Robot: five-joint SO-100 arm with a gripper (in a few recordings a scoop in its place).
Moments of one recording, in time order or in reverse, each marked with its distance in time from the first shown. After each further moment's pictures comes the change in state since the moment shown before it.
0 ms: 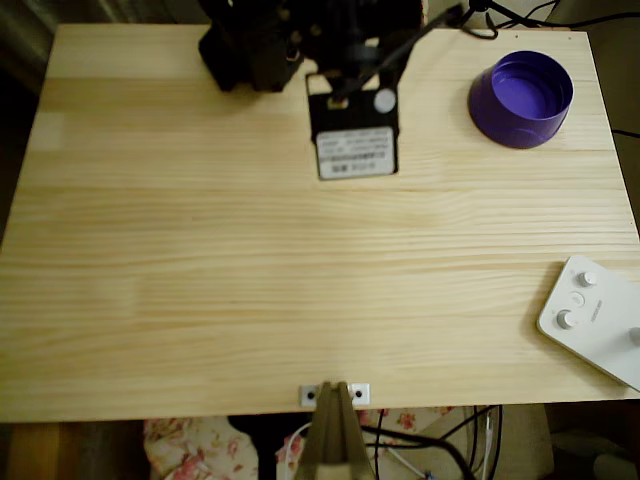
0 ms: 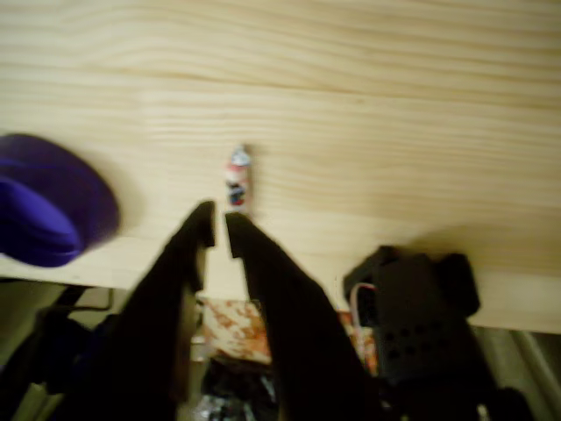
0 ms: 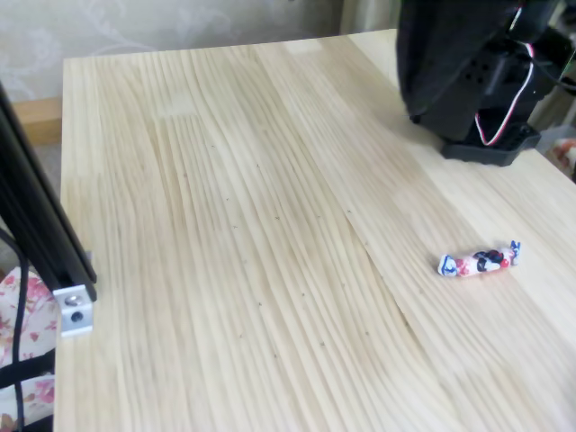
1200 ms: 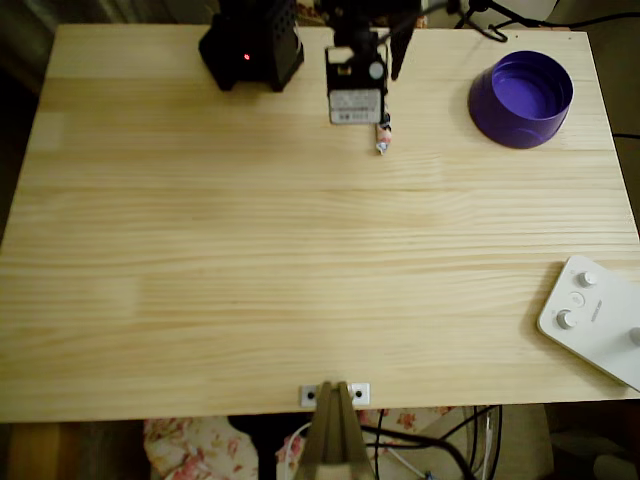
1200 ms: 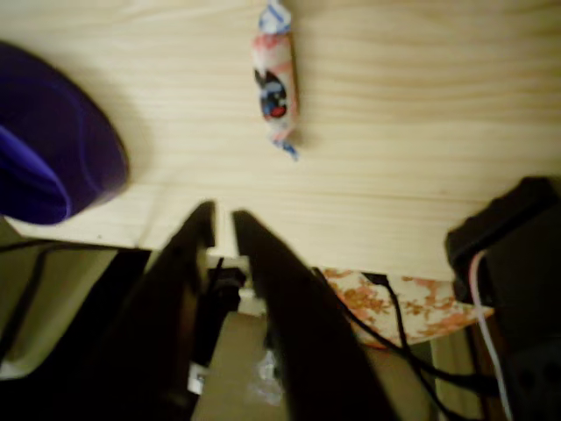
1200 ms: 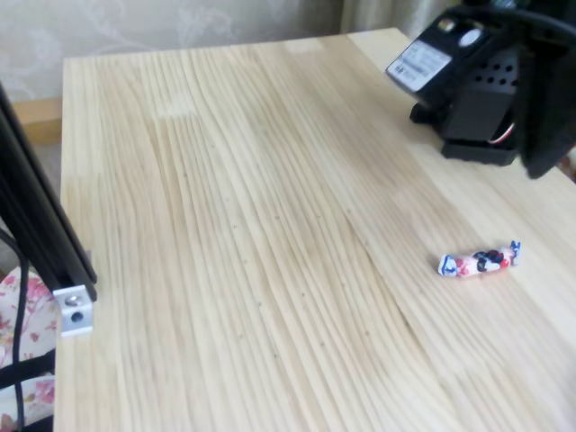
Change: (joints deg) arm -24.8 19.2 33.1 -12.4 32.0
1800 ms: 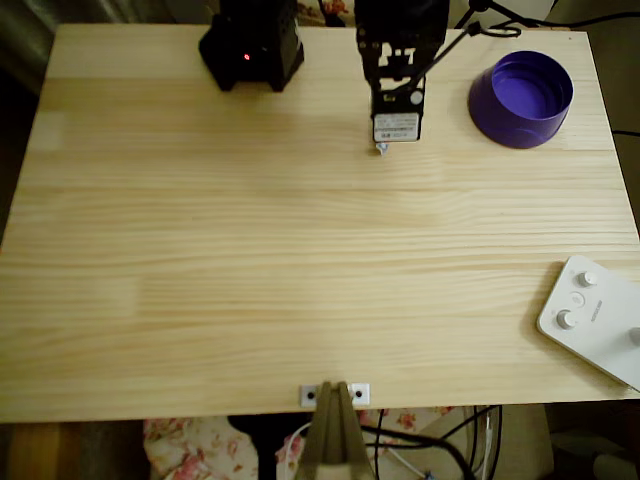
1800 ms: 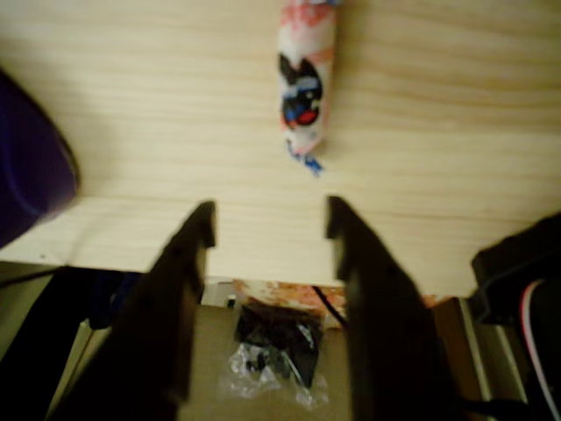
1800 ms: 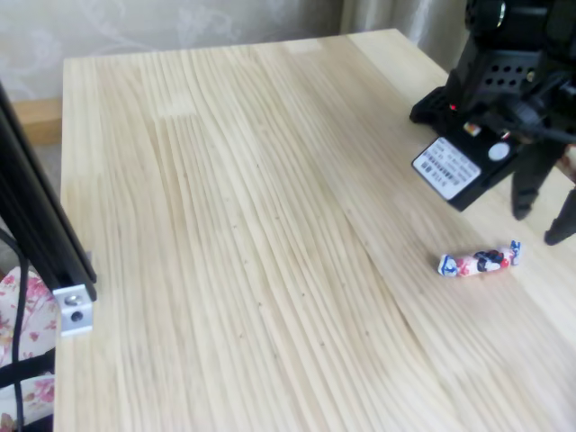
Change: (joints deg) arm -7.0 -17.7 1.0 -11.6 2.5
